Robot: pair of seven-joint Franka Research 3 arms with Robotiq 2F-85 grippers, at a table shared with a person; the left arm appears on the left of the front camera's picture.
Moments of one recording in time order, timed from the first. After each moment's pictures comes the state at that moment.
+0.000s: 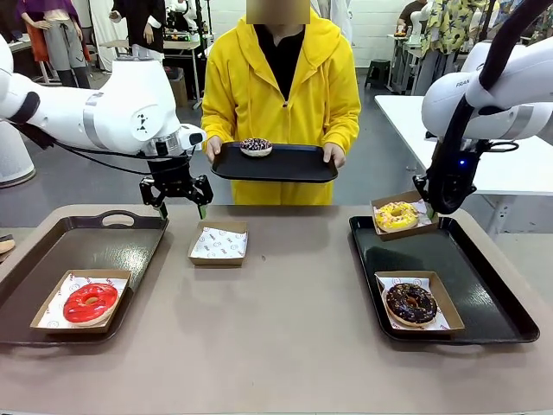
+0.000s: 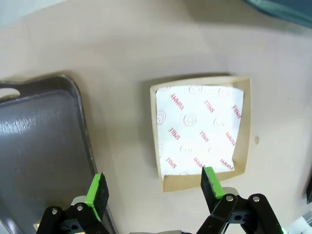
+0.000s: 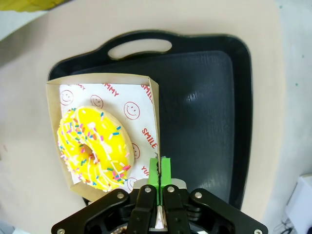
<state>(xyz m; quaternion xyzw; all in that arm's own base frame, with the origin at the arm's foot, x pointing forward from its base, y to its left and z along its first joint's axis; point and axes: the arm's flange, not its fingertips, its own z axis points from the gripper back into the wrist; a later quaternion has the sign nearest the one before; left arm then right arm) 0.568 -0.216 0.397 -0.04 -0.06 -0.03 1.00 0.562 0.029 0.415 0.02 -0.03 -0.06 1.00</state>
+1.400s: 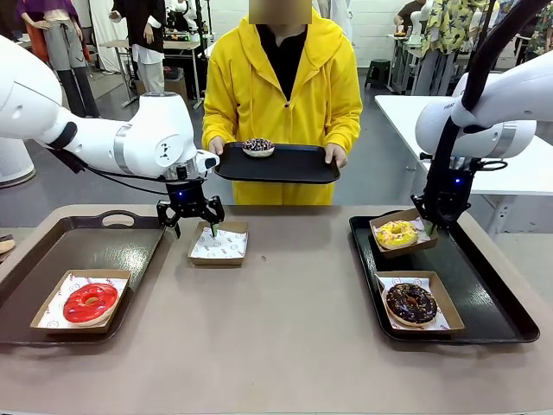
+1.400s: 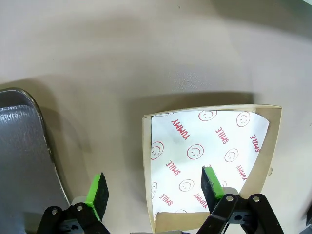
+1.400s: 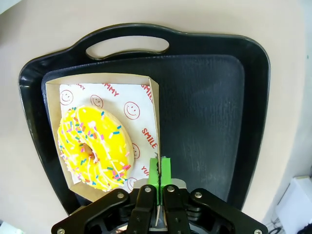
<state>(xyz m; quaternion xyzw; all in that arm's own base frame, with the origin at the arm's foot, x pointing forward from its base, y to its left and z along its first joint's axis) 0.590 -0.232 0.330 -0.04 -0.02 0.00 1.00 0.580 0.019 0.368 0.02 0.01 -0.03 1.00</state>
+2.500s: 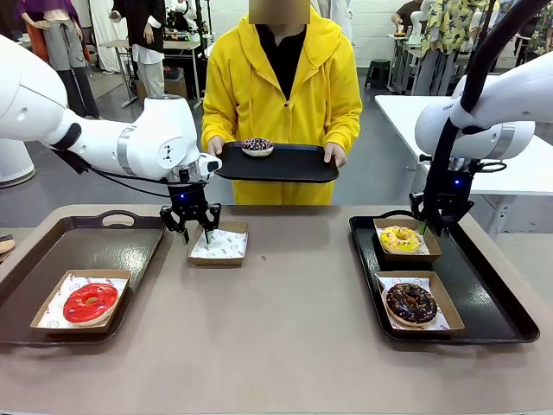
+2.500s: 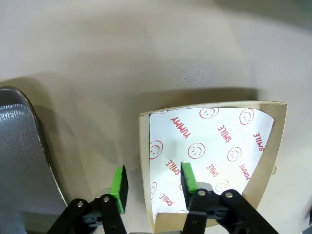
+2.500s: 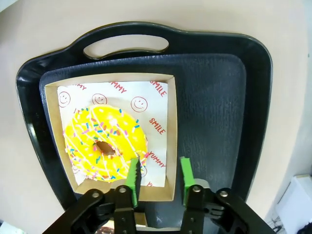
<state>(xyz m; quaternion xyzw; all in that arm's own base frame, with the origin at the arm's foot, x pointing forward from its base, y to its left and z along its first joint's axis) 0.590 -0.236 0.326 -0.03 -0.01 -0.01 1.00 0.581 0.019 0.365 0.02 0.01 -0.03 1.00</state>
